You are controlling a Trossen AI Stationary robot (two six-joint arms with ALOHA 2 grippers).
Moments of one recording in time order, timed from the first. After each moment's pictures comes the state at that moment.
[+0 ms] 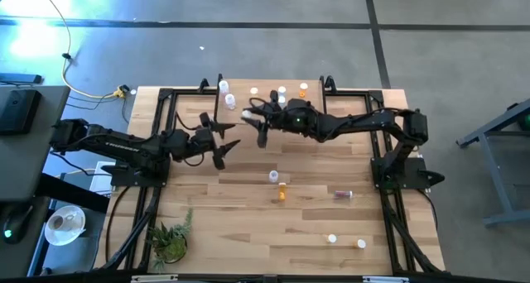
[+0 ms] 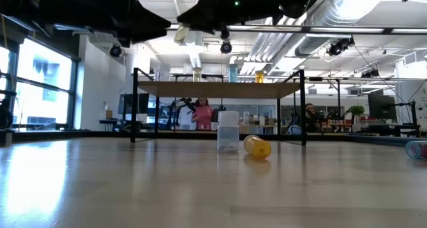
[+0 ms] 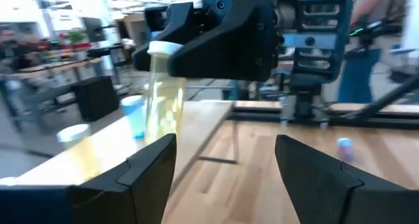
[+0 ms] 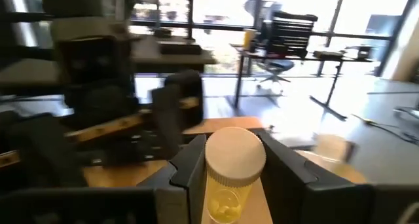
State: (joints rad) left arm 0.13 1.02 0.32 0.72 -0.36 0.12; right arm -0.17 1.75 1.20 0.51 0.05 -0.09
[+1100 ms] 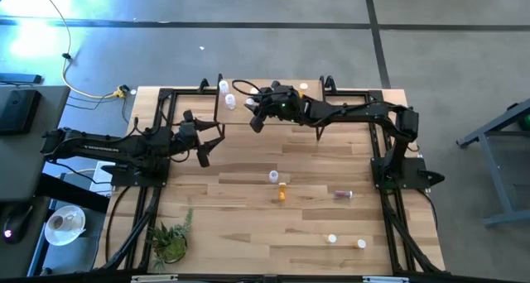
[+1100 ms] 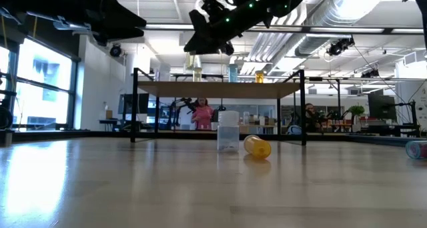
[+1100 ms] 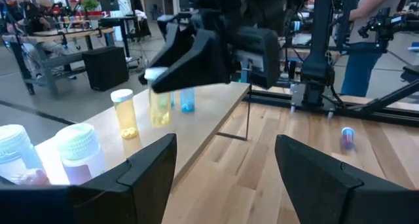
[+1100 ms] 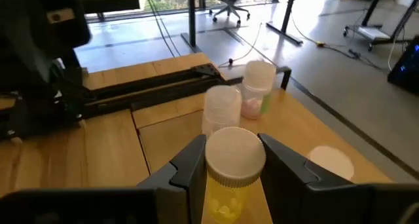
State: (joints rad) left arm 0.13 0.65 0.32 0.25 -0.40 -0.01; right arm -0.27 1.83 1.39 0.13 0.17 0.02
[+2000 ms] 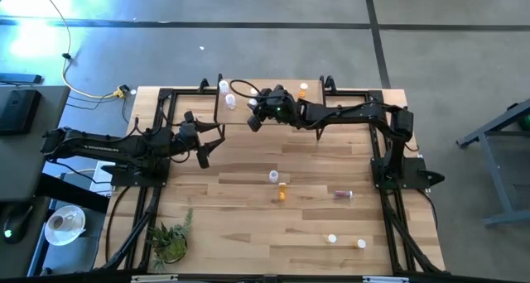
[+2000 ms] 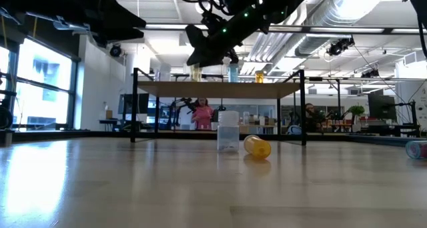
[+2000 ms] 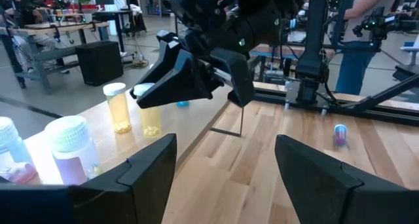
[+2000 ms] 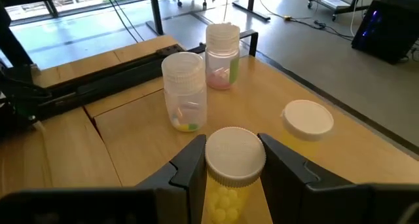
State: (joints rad) left arm 0.12 0.65 0.32 0.24 -0.39 -0.03; right arm -0.26 1.88 1.39 0.10 0.31 0.13
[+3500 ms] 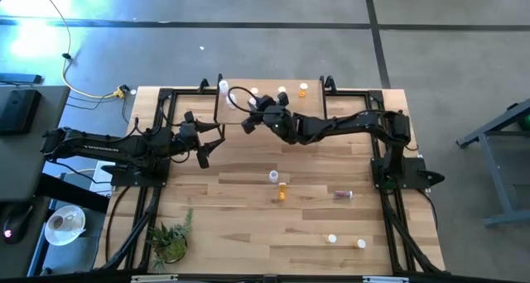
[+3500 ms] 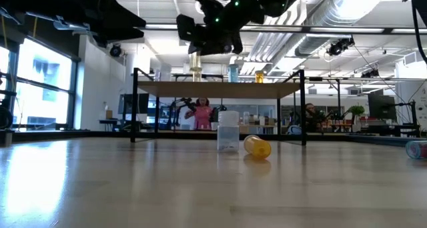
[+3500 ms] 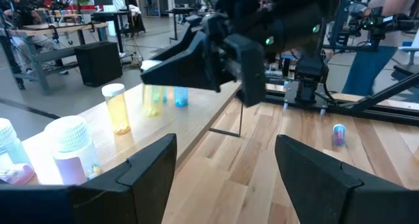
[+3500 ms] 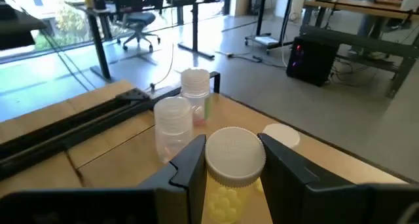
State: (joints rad) left arm 0.12 0.65 0.32 0.24 -0.39 -0.03; right arm -0.13 1.90 1.39 0.25 0.70 0.16
